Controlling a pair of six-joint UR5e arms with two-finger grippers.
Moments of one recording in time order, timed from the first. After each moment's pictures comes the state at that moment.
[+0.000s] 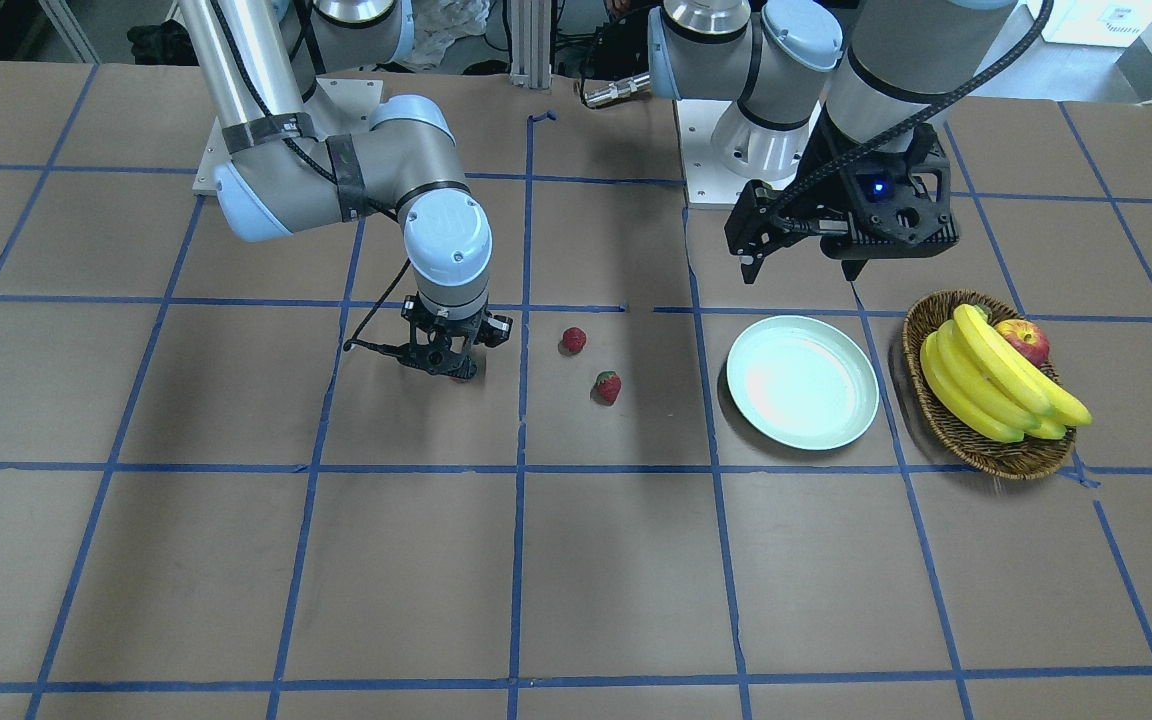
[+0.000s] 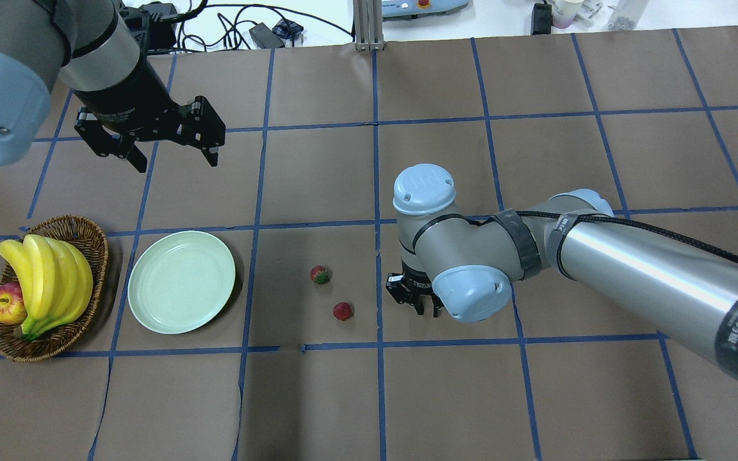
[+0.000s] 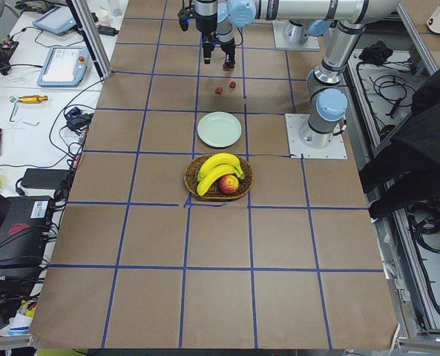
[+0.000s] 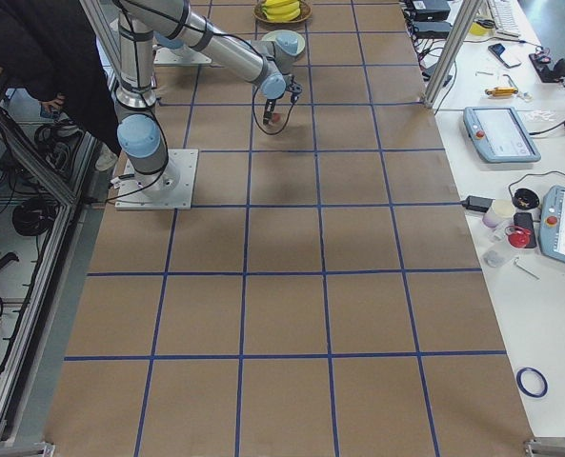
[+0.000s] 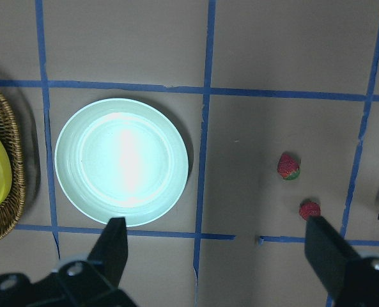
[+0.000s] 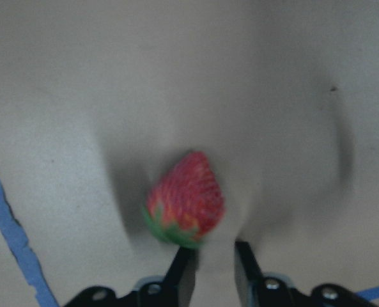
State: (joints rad) left arm -1.58 -1.57 -1.60 -1.53 1.58 -0.07; right arm 1.92 -1.24 2.02 -2.11 -1.55 0.55
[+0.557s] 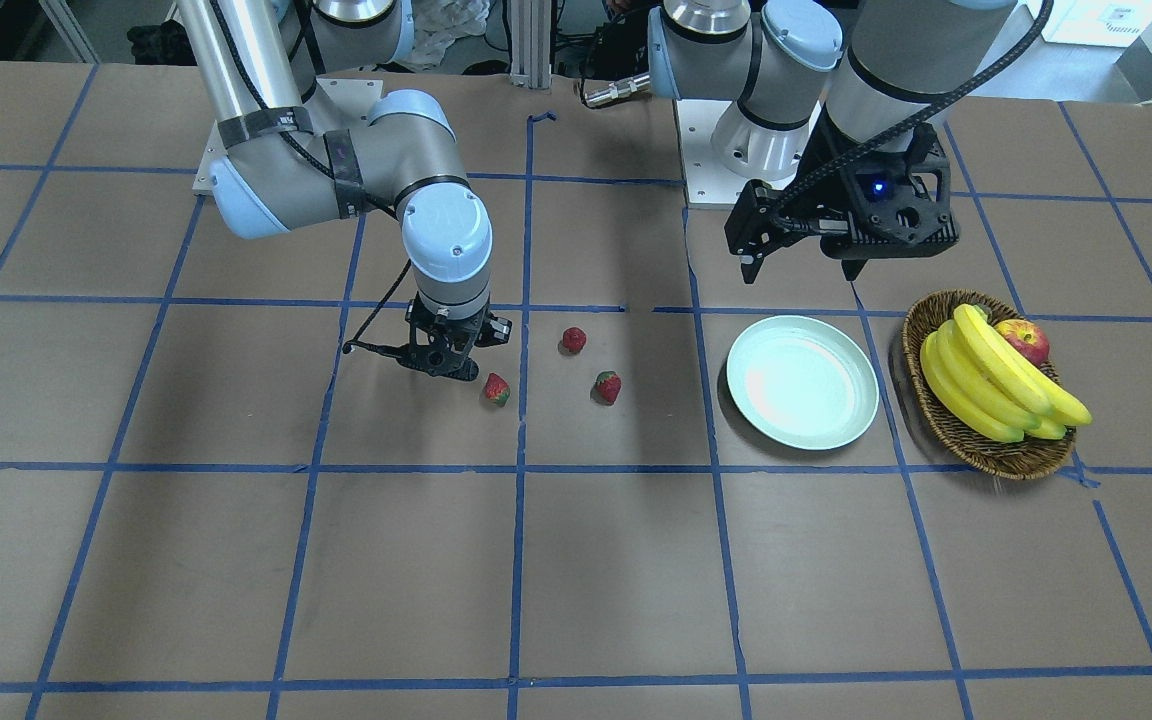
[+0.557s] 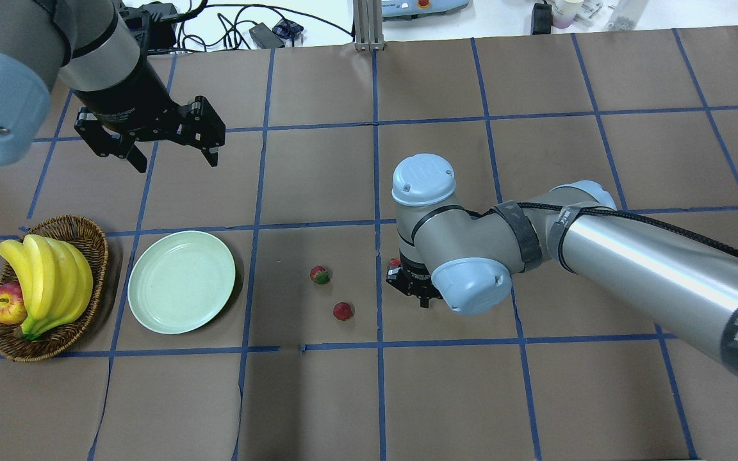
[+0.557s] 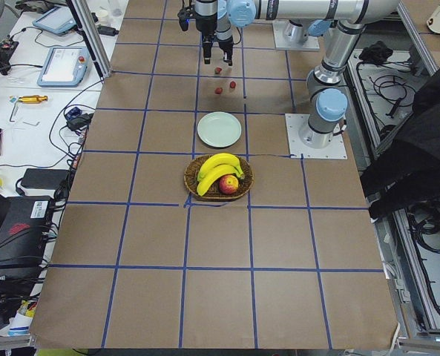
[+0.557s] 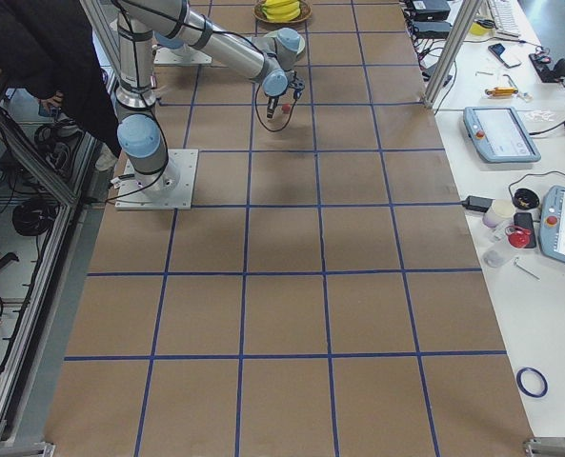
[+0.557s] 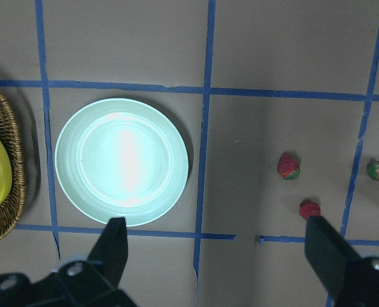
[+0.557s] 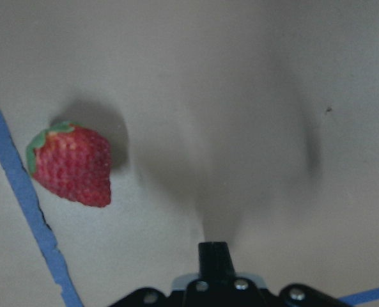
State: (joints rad) left arm -1.58 -1.57 -1.60 -1.53 1.58 -0.07; right arm 1.92 -1.25 1.99 -2.10 -1.55 0.55
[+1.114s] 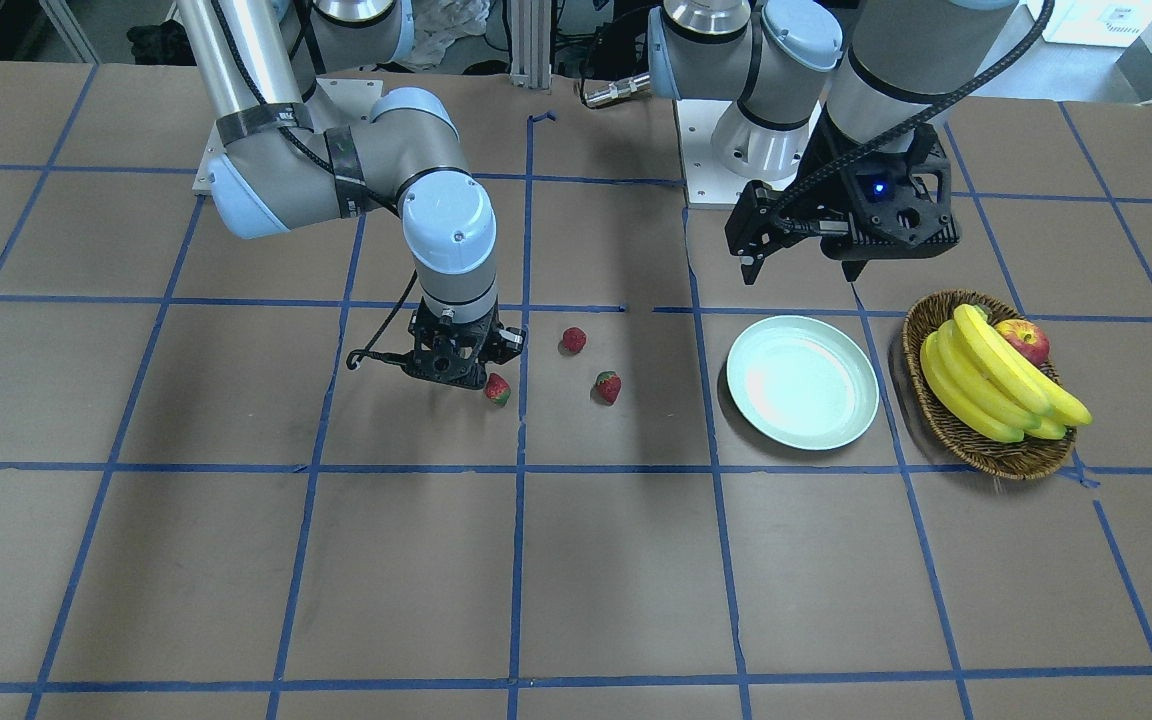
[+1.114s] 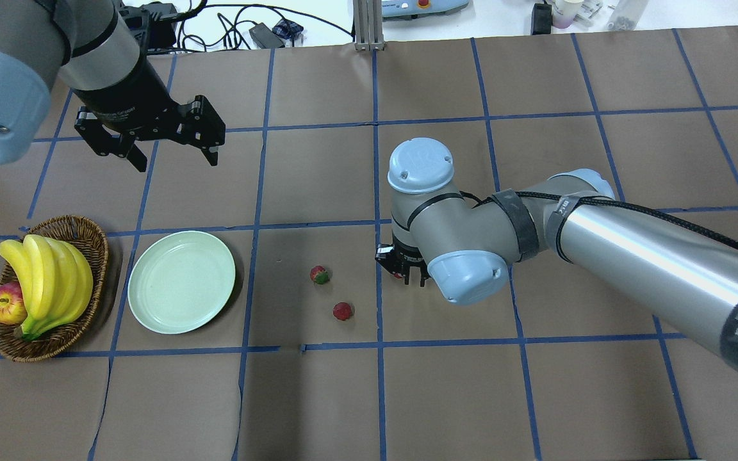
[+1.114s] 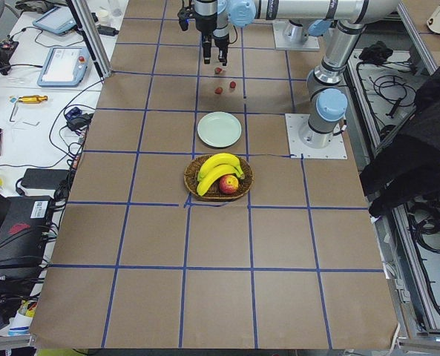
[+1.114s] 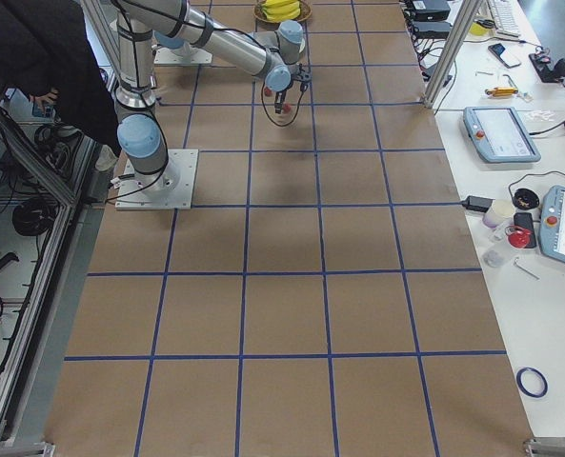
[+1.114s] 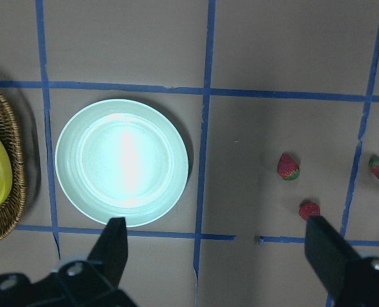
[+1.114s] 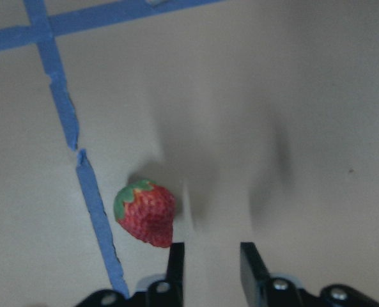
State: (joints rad) left arm -1.58 -1.57 -1.60 -1.53 1.58 -0.07; right arm 1.93 -1.25 1.96 -2.20 -1.54 0.53
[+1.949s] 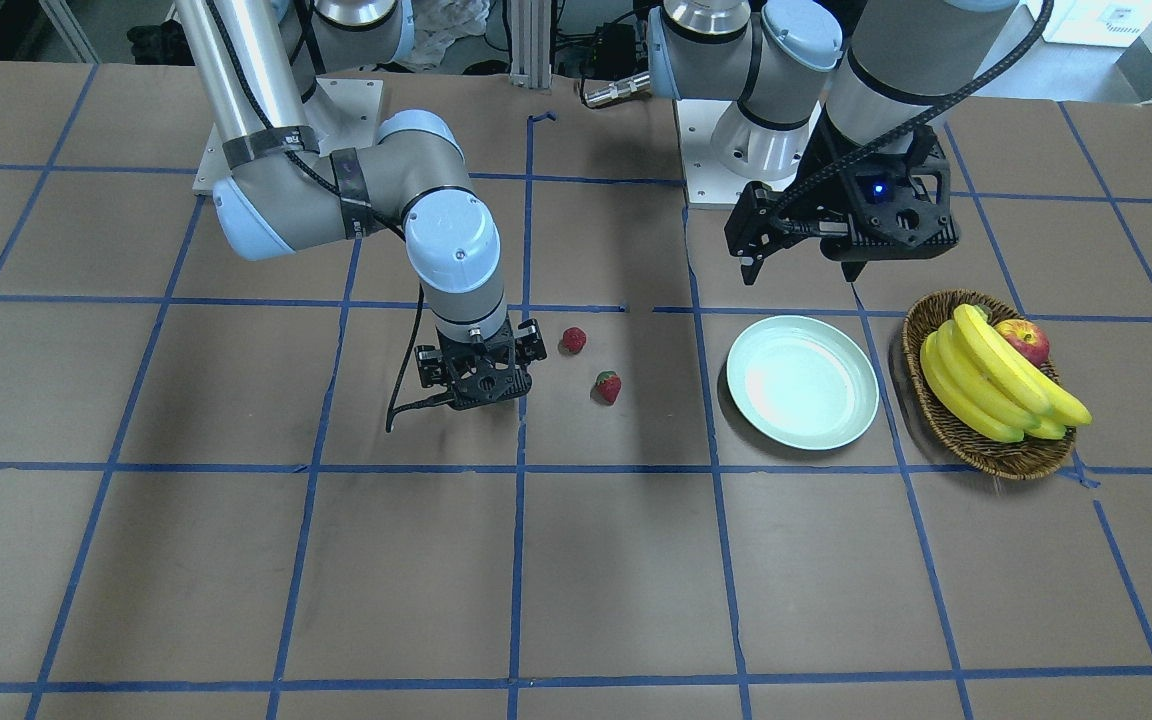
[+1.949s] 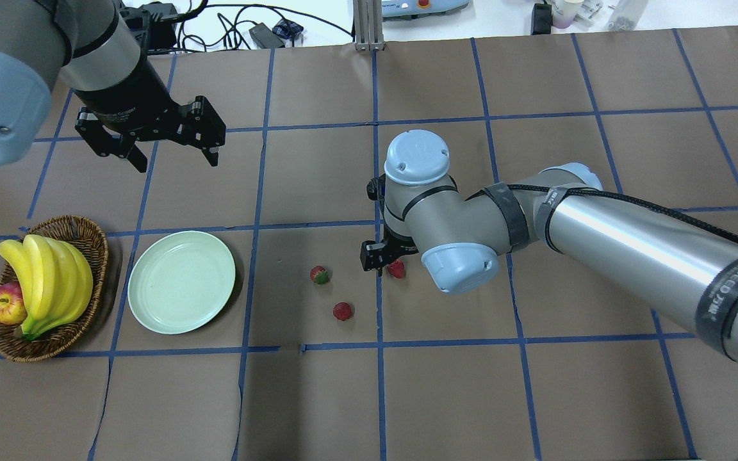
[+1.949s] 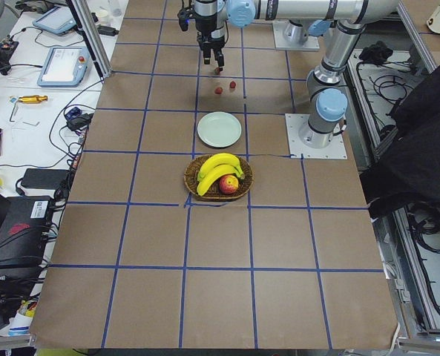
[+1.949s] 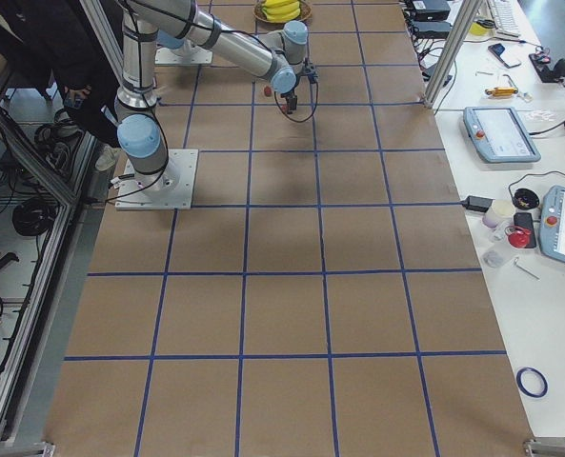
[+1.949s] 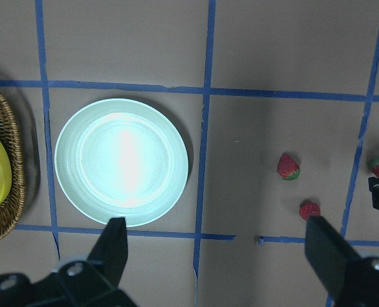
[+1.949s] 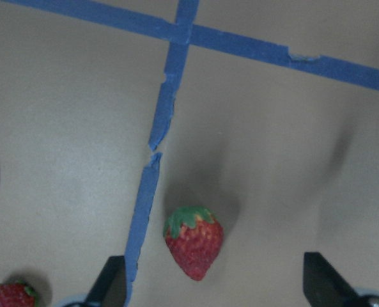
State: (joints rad) left arm -1.58 -1.57 -1.60 -1.53 1.58 -0.07; right arm 1.92 -1.19 1.92 -2.24 -1.50 0.10
